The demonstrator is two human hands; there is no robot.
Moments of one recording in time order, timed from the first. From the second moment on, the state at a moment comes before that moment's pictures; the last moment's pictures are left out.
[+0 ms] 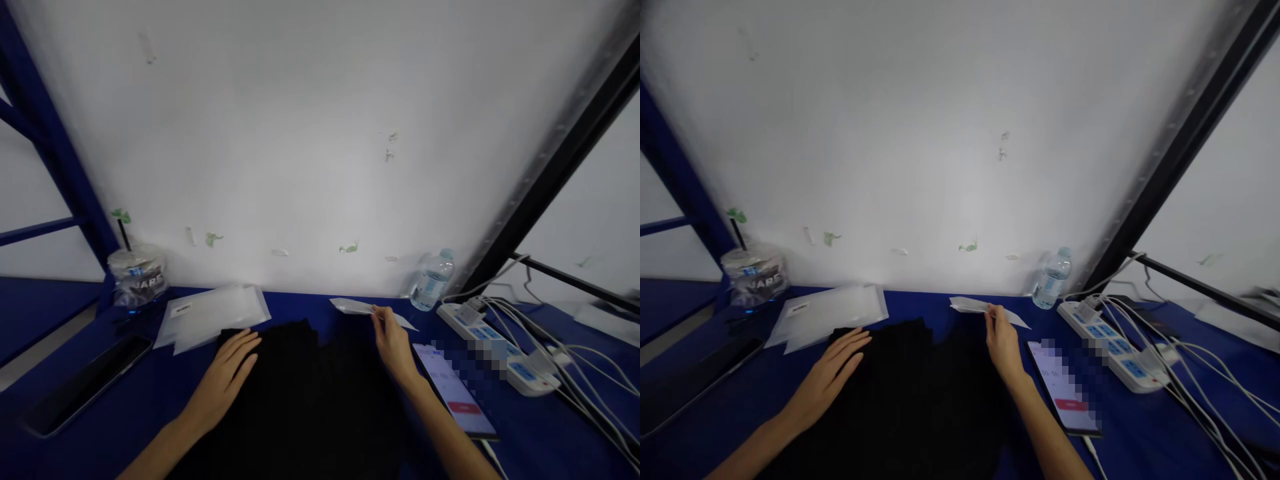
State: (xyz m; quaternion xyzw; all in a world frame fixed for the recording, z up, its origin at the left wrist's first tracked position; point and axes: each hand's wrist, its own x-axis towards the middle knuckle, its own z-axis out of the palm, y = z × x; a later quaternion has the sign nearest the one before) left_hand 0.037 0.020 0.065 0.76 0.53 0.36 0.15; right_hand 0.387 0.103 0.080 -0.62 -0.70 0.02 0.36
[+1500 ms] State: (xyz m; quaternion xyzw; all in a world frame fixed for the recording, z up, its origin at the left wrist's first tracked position) left_hand 0.078 -0.046 0.082 0.28 0.47 0.40 0.74; right_hand 0.338 -0.007 0.081 -0.54 -0.36 0.61 0.46
